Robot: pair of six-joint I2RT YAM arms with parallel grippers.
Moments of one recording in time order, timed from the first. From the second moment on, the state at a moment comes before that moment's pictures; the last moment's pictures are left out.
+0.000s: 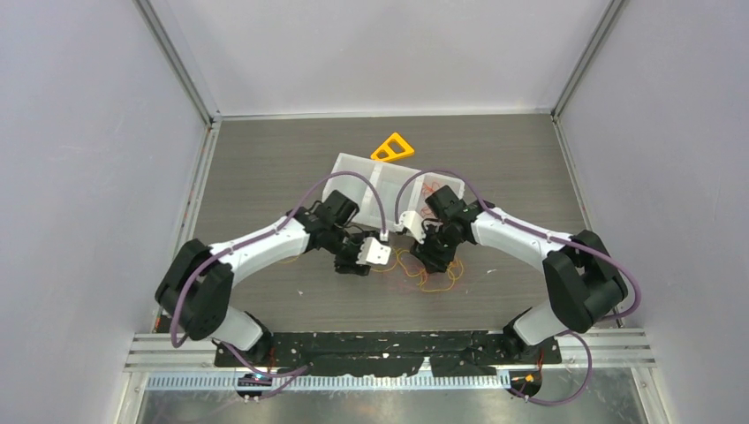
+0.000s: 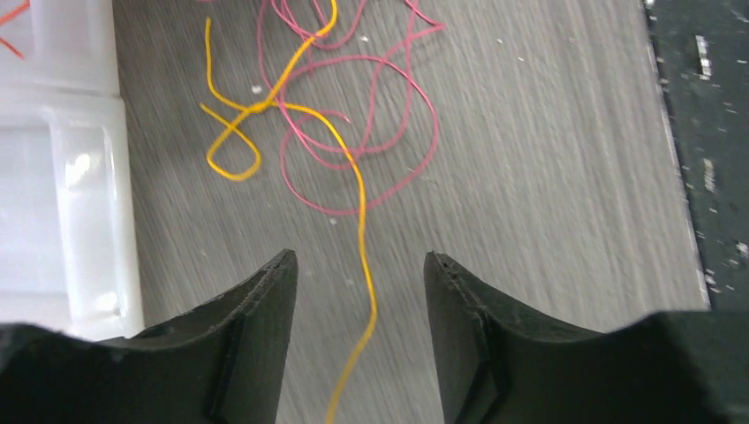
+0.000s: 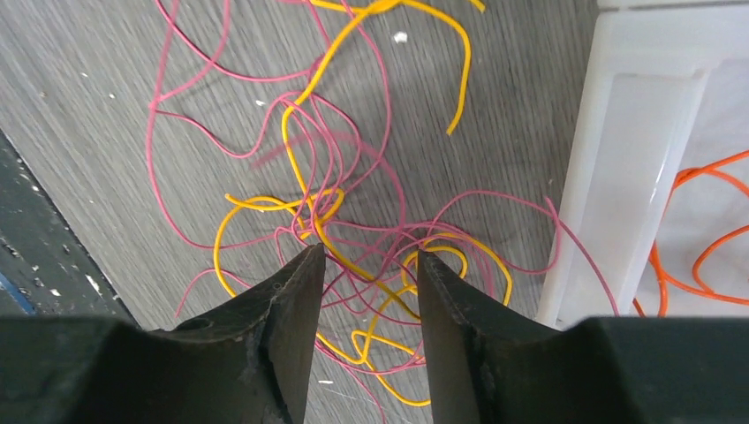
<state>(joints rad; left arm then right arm) -0.67 1.45 0.88 -0.56 0.65 1.08 0.59 1.49 0.89 -0.64 -0.36 -0.58</state>
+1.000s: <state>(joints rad) -0.80 1.54 1.04 -0.69 0.36 1.02 0.48 1.54 0.84 -0.64 -0.29 -0.68</state>
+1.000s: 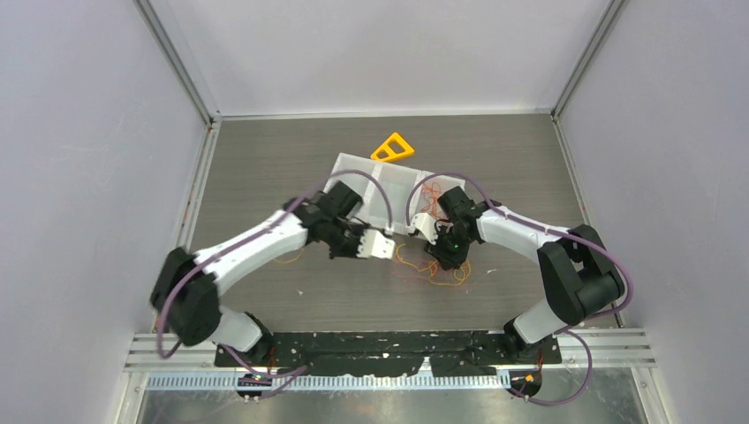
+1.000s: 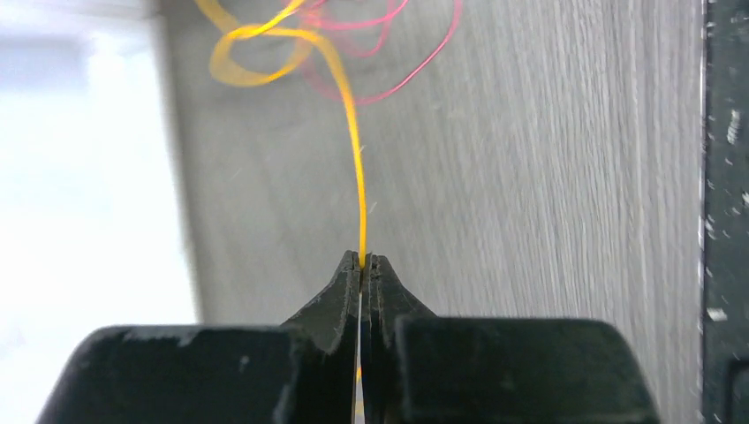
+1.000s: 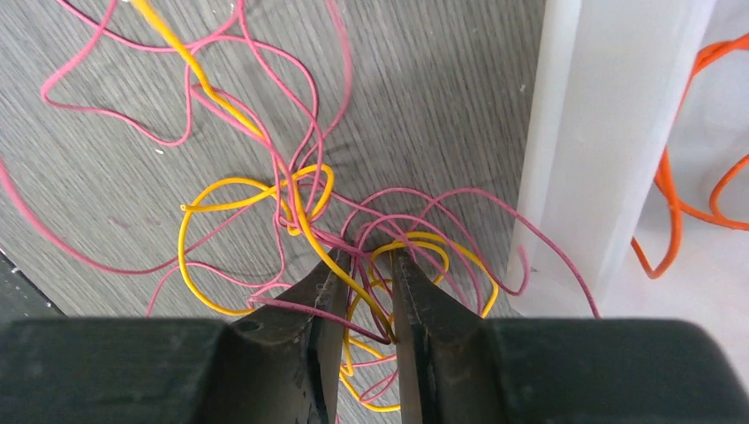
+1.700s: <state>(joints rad) -0.10 1.42 1.01 -1.00 0.37 1.31 0.46 1.54 0.85 -0.67 -0.28 -0.68</state>
